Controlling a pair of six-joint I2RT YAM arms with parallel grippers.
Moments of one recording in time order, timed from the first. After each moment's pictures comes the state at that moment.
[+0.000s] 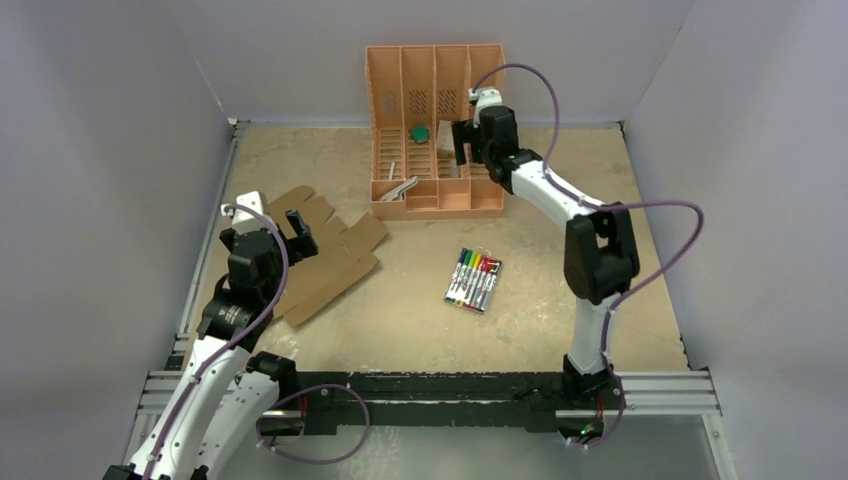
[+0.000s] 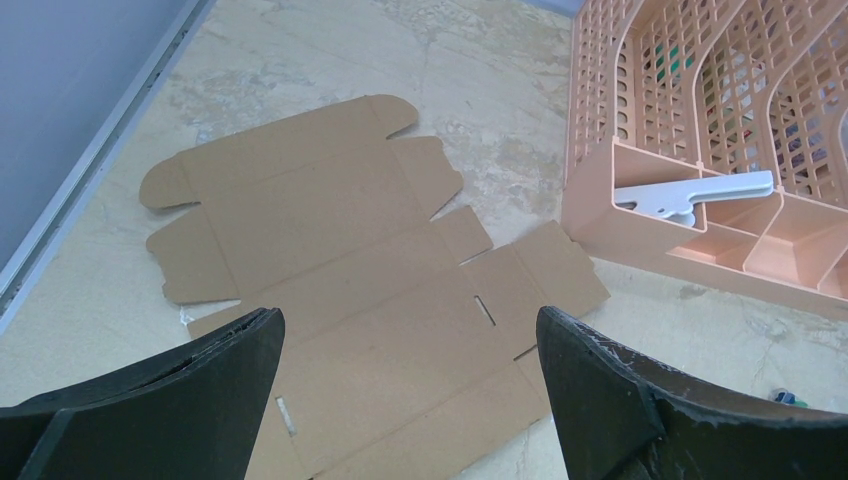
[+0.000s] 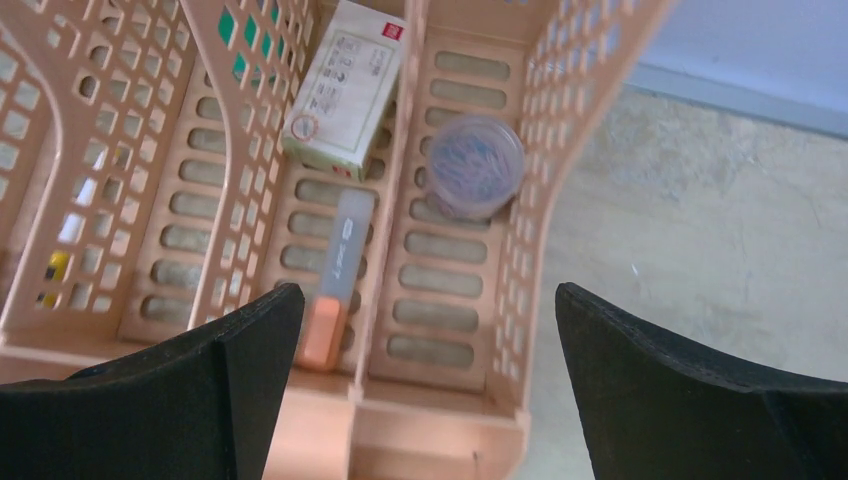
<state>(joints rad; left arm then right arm) -0.28 0.62 0.66 -0.38 -0.42 -0.36 0.38 1.91 1.53 -0.09 0.24 0.03</state>
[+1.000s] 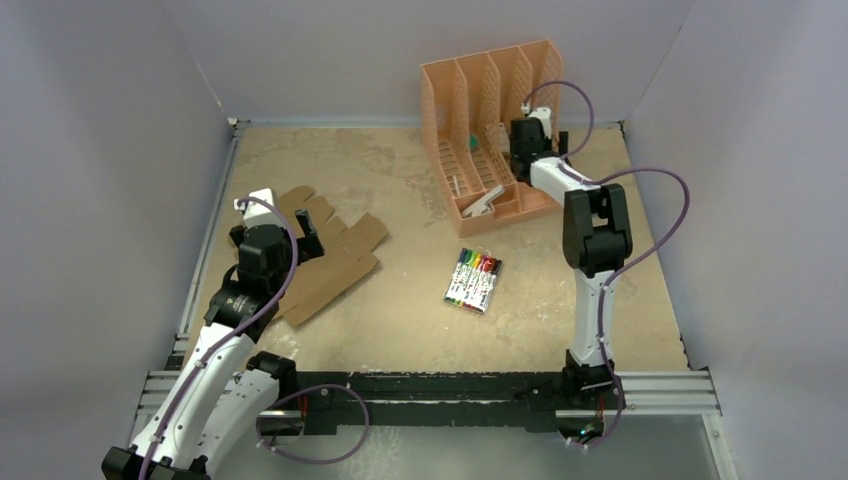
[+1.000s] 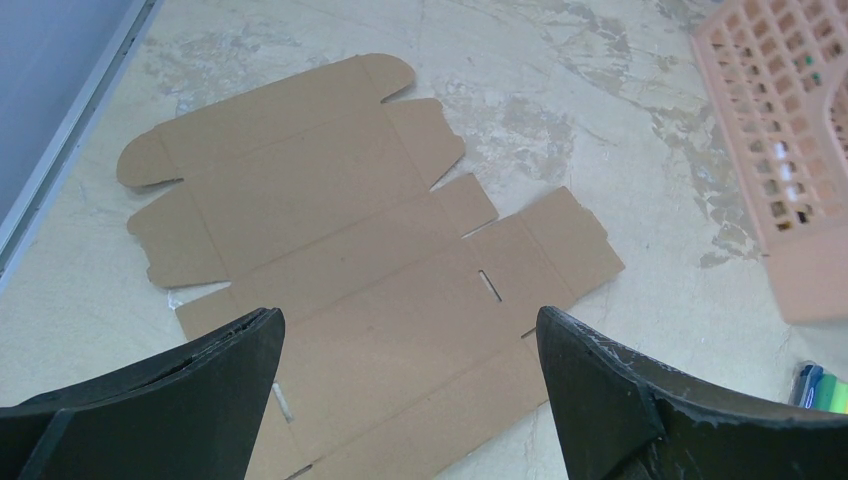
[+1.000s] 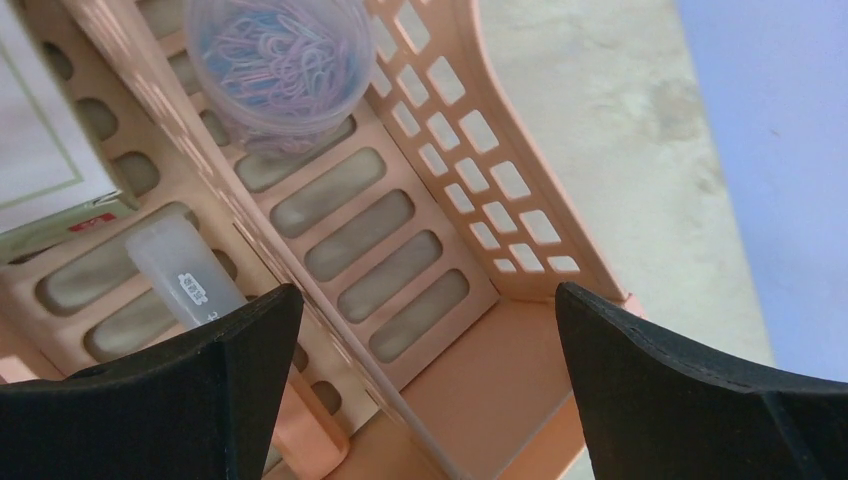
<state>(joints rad) -0.29 0.68 0.66 -0.39 -0.41 -0.36 0.22 2.20 1.66 -0.16 0.69 0.04</state>
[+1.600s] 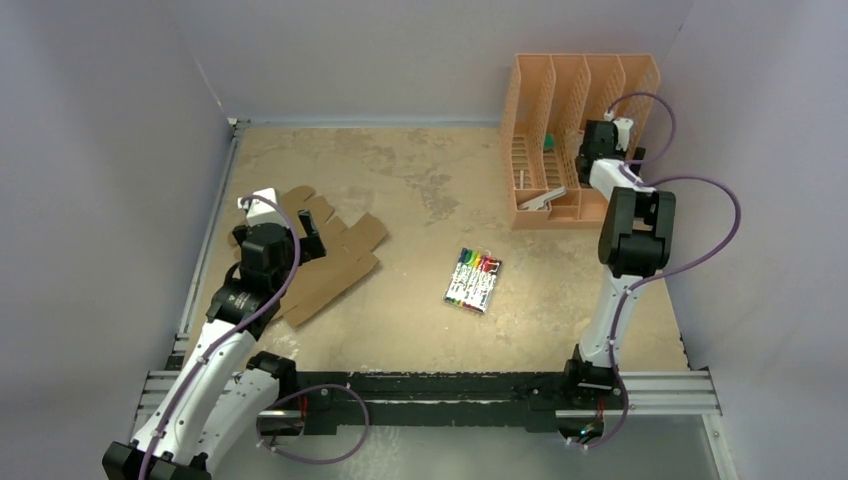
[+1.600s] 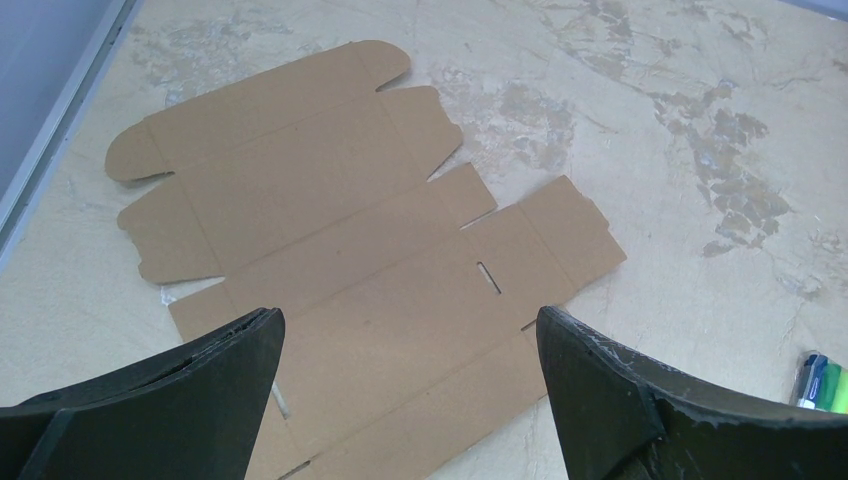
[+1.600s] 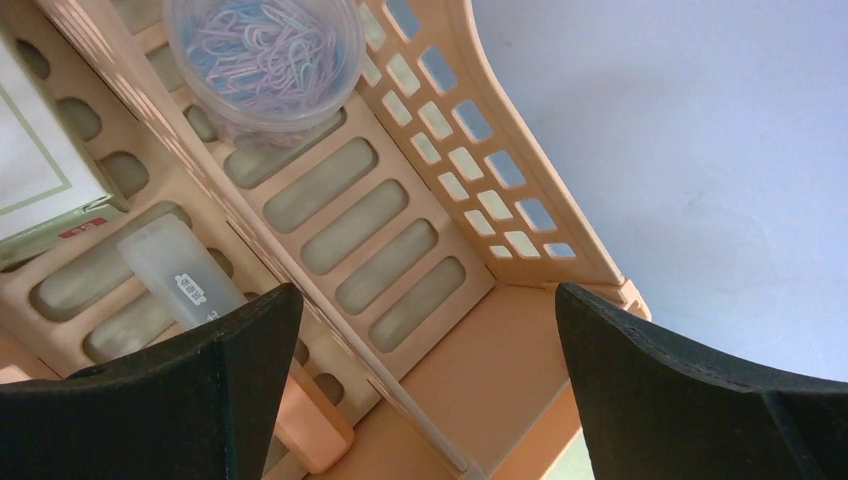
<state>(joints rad) -0.29 0.71 0.66 -0.39 -0.39 -0.36 -0.11 2.14 1.59 -0.21 0.71 0.07</state>
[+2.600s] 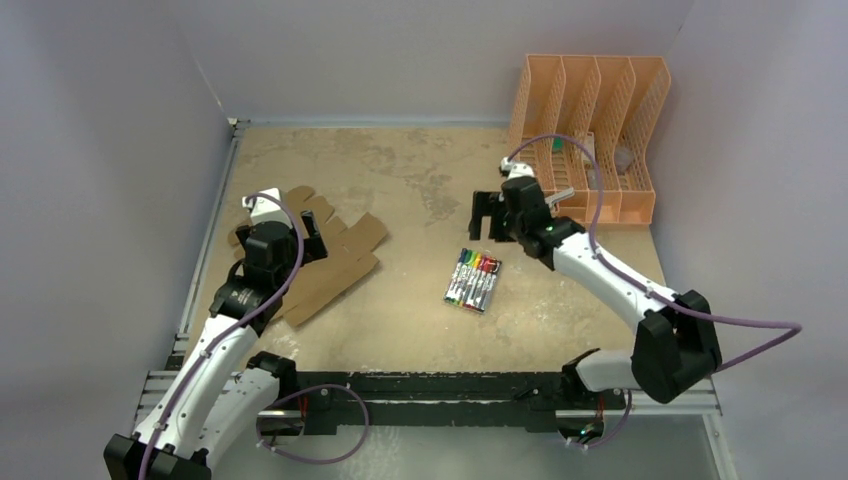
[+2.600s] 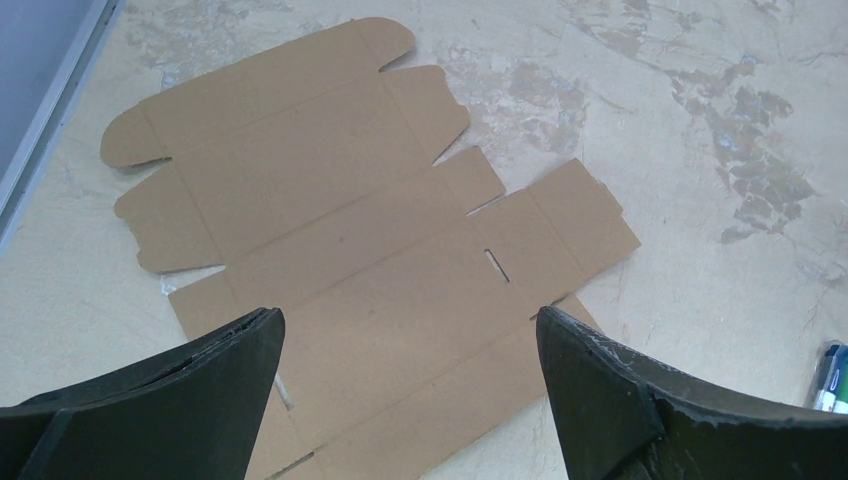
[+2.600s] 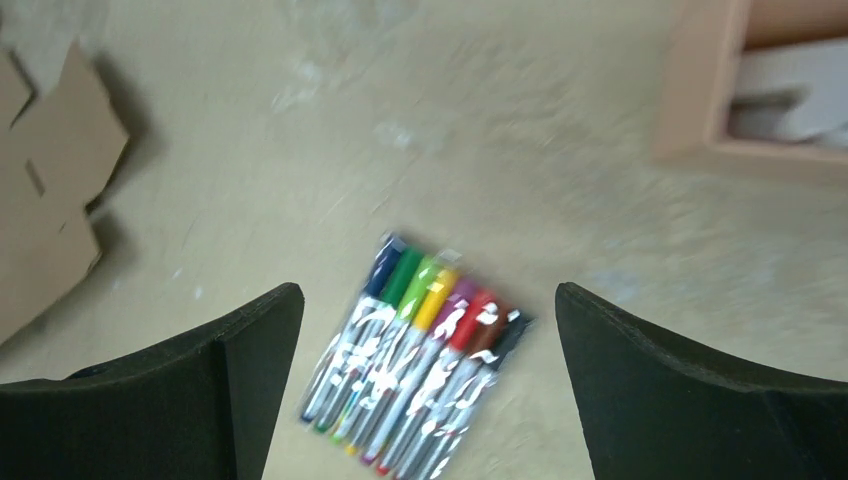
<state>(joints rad) -0.29 0.74 0.66 -0.40 -0.39 -0.36 0.45 1.35 0.99 -0.34 0.17 0.36</state>
